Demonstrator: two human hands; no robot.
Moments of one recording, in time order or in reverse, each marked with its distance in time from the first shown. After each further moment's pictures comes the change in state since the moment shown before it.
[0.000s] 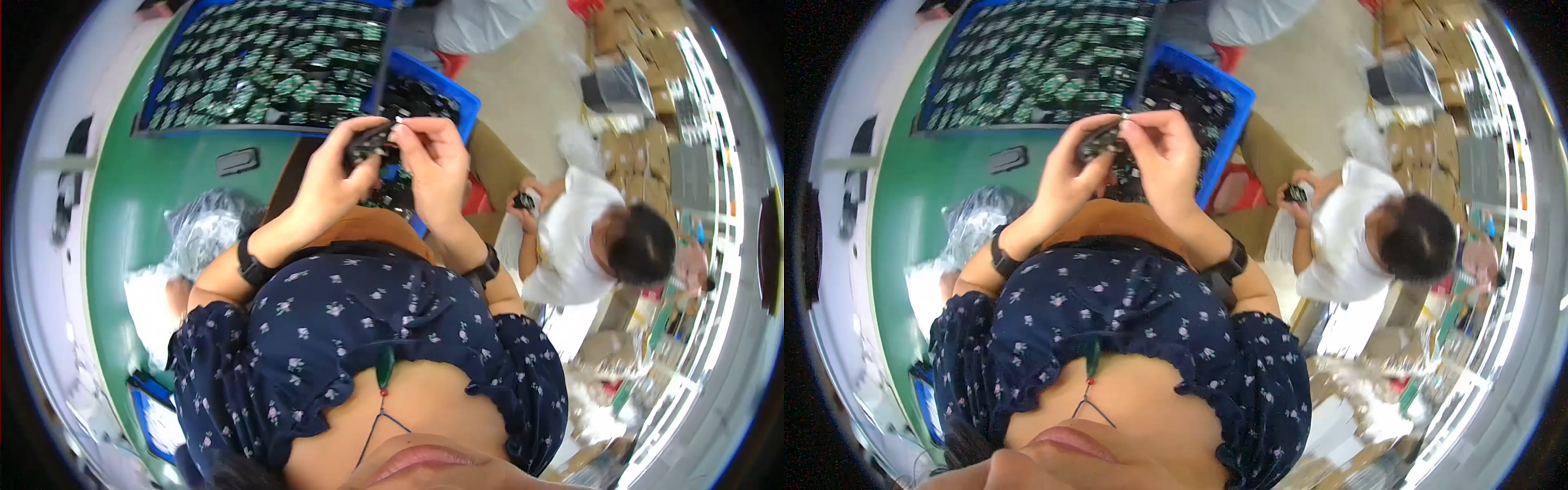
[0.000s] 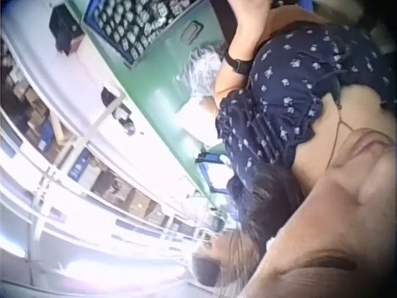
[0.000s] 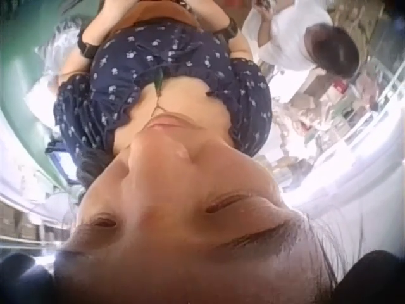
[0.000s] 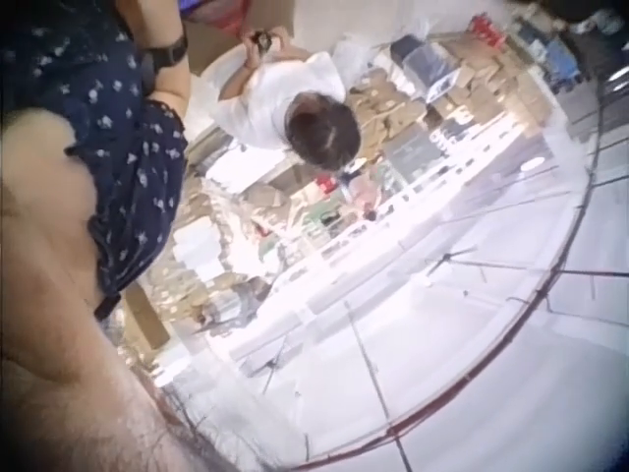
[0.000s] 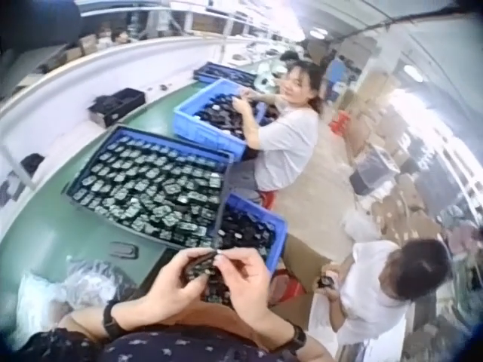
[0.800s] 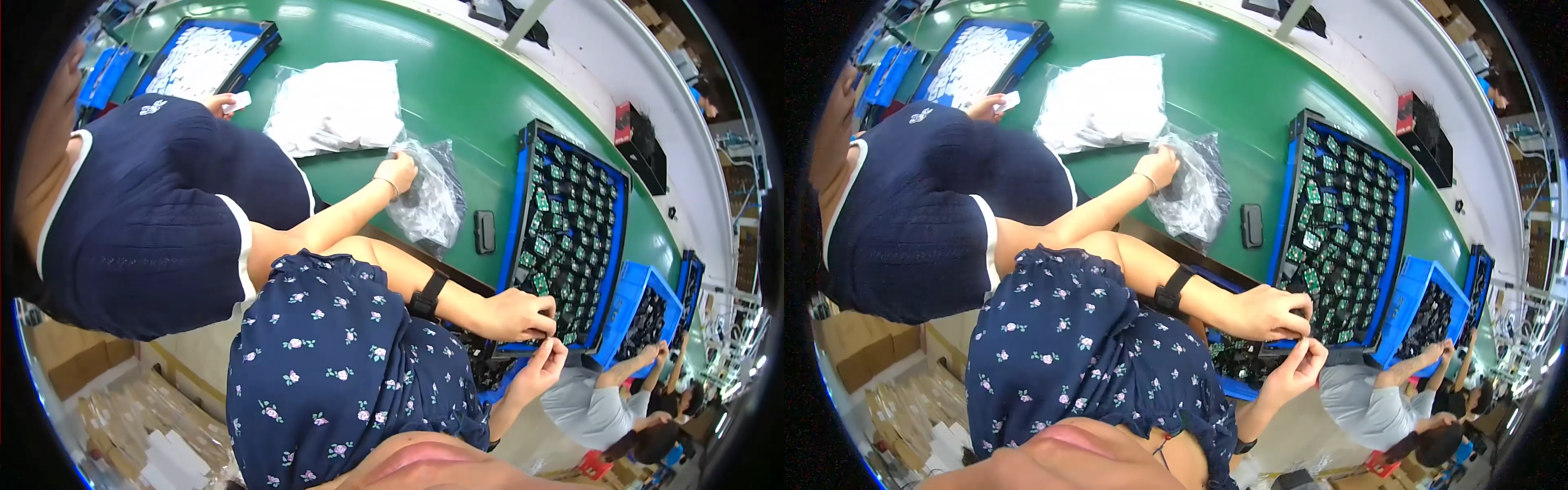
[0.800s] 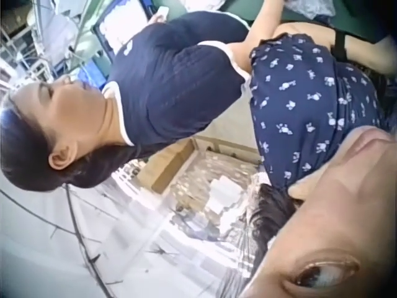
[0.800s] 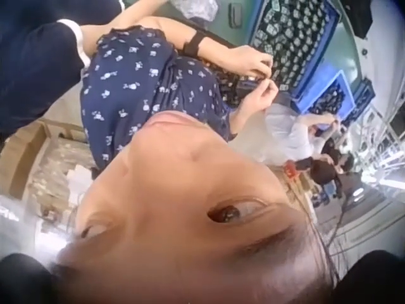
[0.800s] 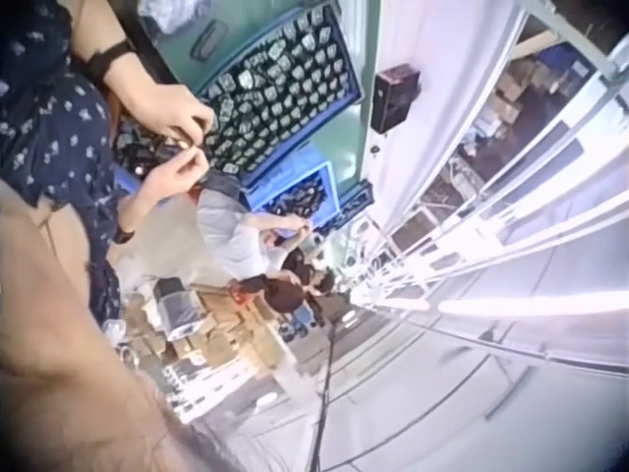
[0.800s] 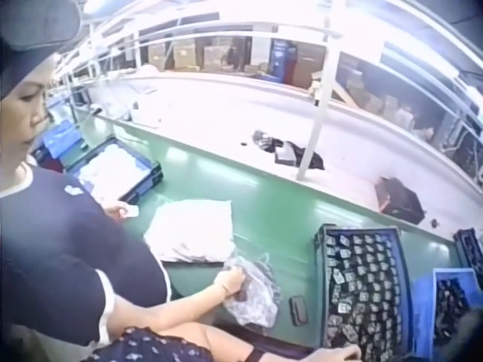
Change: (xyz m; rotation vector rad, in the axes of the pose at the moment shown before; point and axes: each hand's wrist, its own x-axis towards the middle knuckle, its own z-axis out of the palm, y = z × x) left_hand -0.030 -0.034 -0.077 0.656 0.772 0.503; right_hand 0.050 0.030 0.078 -0.446 -0.746 -0.054
